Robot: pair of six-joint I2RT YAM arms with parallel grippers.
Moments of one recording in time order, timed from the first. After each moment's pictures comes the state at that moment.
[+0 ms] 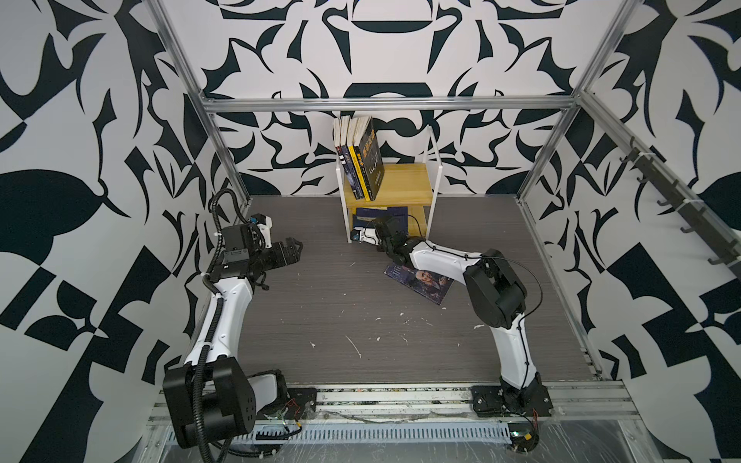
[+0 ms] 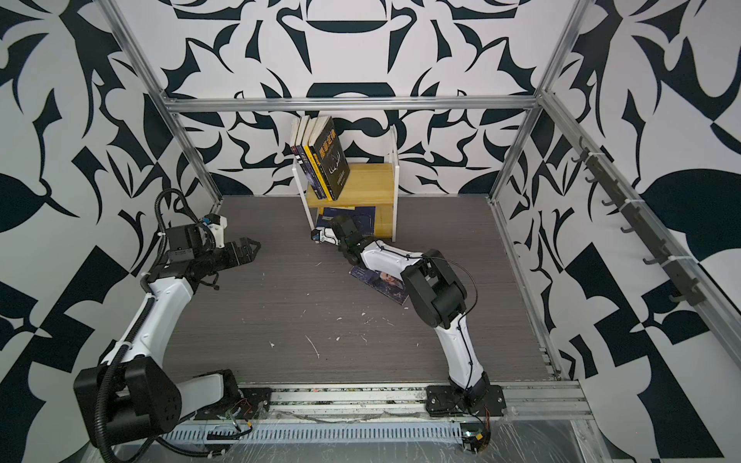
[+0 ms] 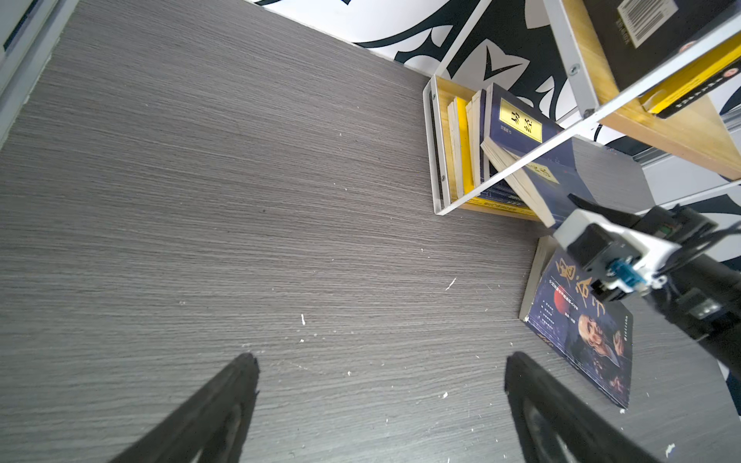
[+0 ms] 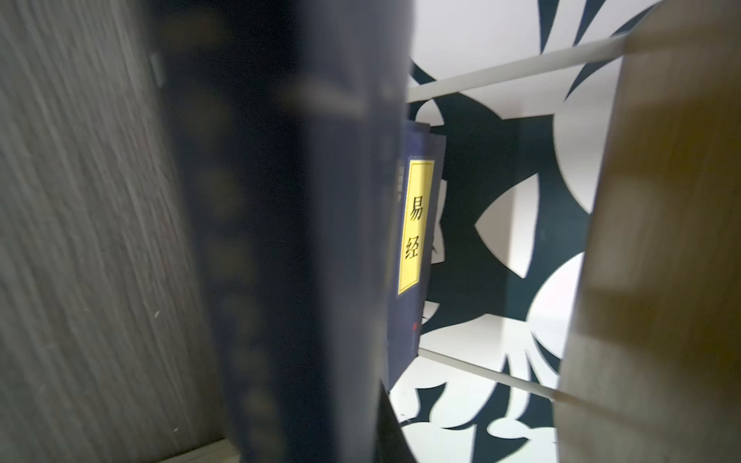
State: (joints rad) left arm 0.16 1.22 0.94 -0.45 0.44 -0.15; right arm 0.70 2.13 1.59 -0.05 0.40 -1.10
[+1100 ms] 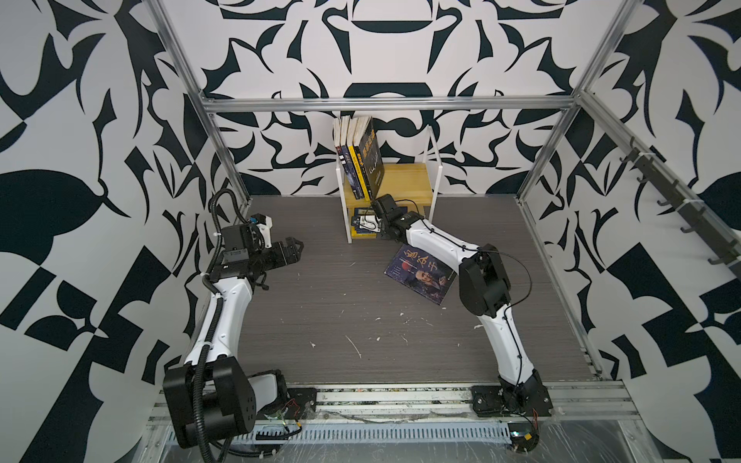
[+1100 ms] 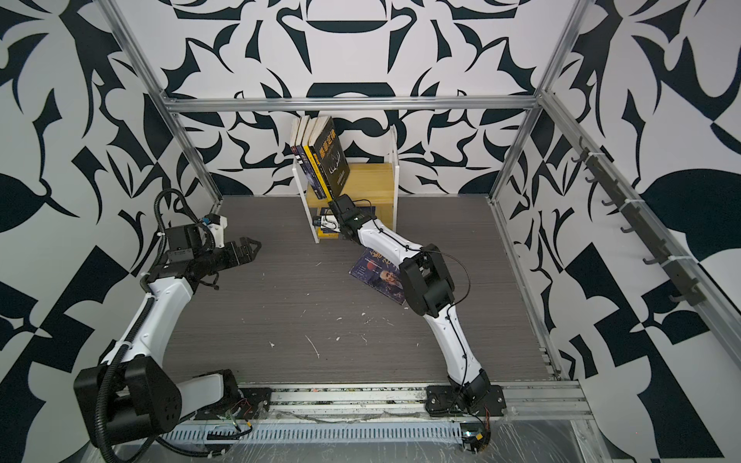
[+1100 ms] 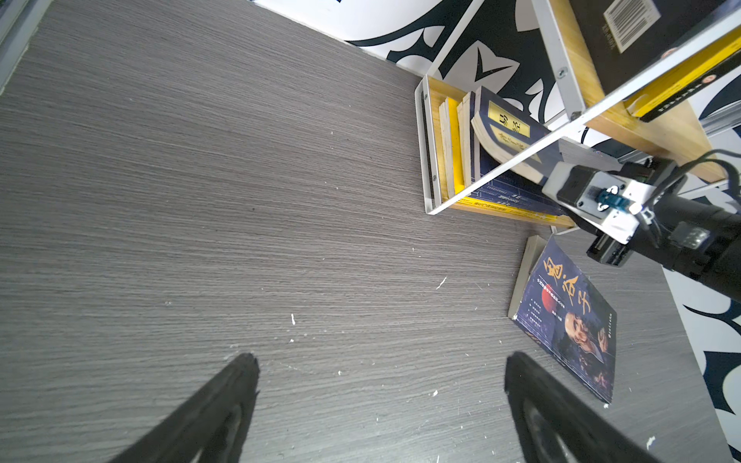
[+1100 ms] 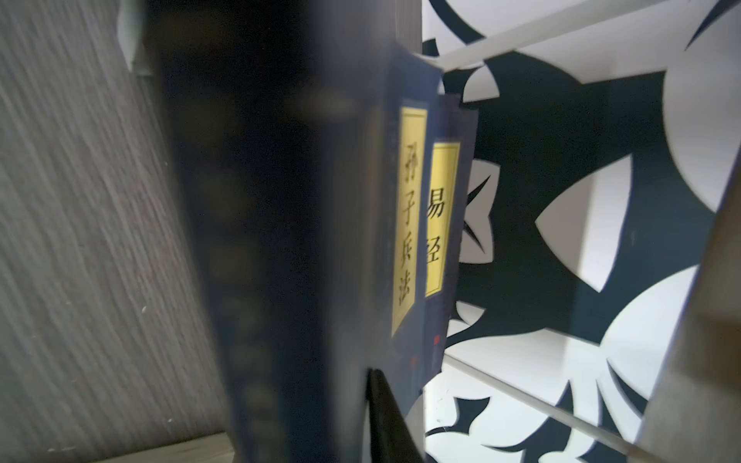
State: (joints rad) left arm 0.16 1.22 0.94 -0.45 0.47 -0.16; right arm 0.64 2.30 2.01 -0.50 0.32 -1.00
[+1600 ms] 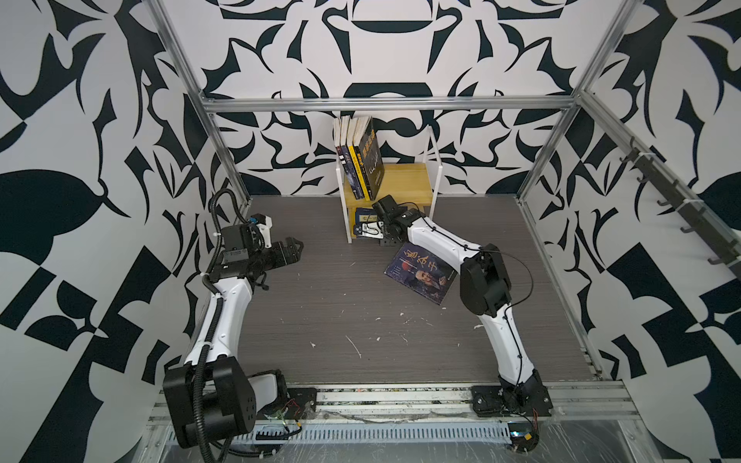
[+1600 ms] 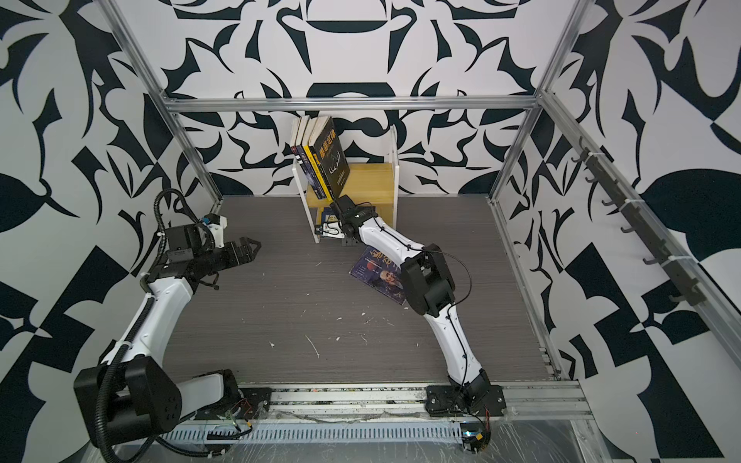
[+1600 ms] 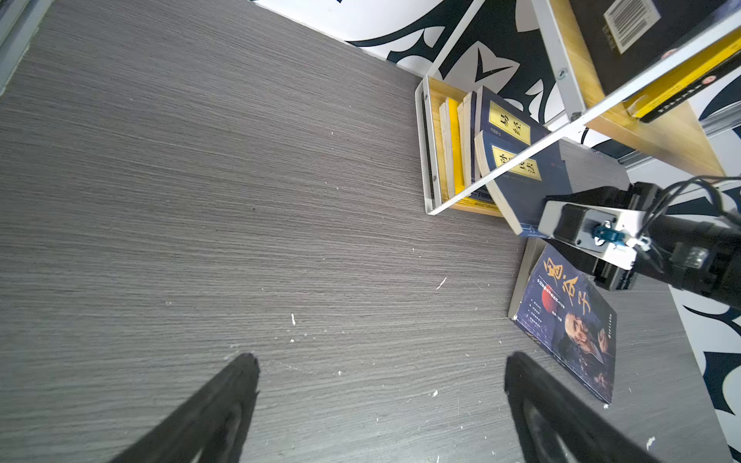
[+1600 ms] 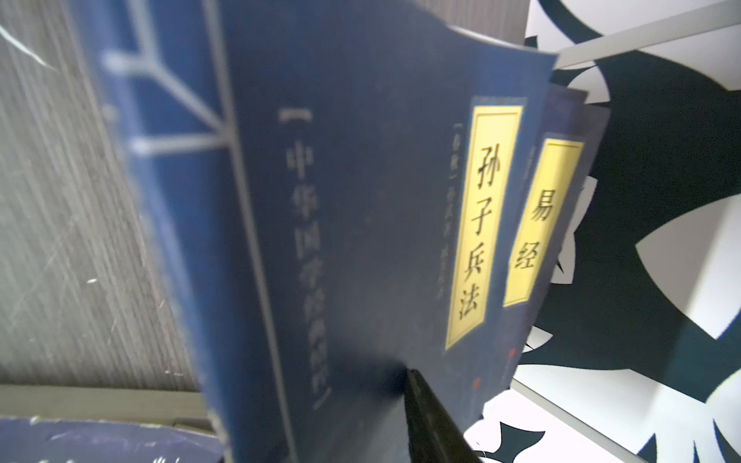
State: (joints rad) left arm 0.16 1.22 0.94 -0.45 0.47 -0.17; right arm 0.64 2.30 2.05 -0.69 0.21 -1.01
